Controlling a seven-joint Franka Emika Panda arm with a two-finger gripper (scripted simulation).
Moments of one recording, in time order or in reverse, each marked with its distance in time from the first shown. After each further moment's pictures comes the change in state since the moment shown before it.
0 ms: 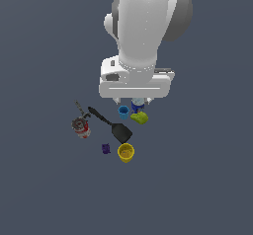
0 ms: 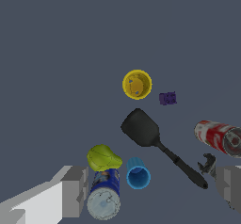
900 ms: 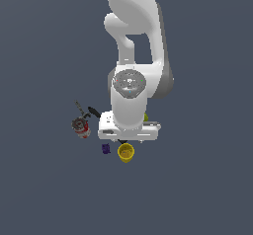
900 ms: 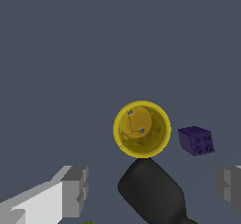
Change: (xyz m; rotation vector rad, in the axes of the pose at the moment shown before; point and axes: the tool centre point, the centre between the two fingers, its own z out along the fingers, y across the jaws) arm 0.075 0.015 0.138 0.025 0.021 0.050
